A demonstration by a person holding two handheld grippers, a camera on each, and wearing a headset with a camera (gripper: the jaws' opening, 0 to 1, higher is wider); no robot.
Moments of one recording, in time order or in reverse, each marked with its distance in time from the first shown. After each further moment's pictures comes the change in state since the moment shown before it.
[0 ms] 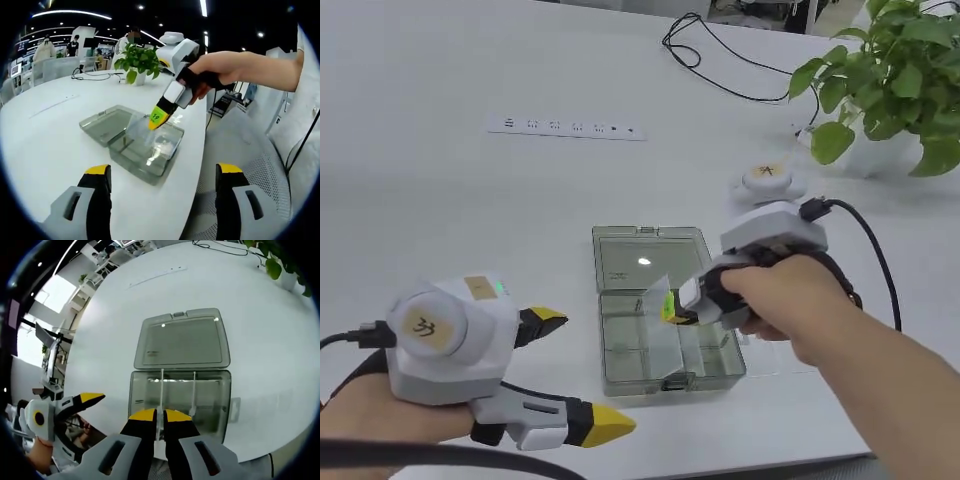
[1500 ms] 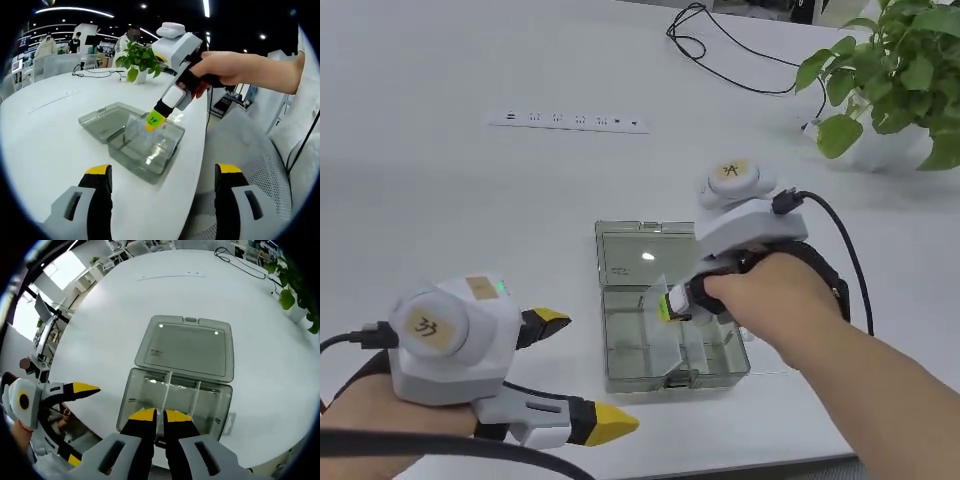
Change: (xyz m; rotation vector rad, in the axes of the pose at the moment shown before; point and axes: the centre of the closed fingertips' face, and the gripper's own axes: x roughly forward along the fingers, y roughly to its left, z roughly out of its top) left arm 0.003 -0.001 -0.004 -0.024 0.006 -0.003; right arm 0.007 0.006 0.002 -0.212 0.004 -0.105
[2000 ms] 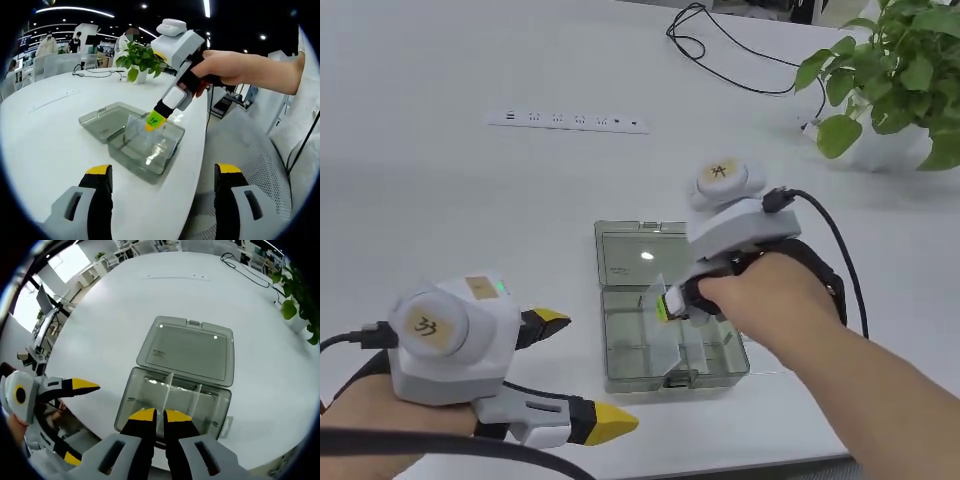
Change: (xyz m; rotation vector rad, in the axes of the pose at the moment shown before) left arm 0.000 0.000 0.000 -0.001 0.000 0.001; right arm -0.001 0.000 0.001 -0.064 0.000 -0.030
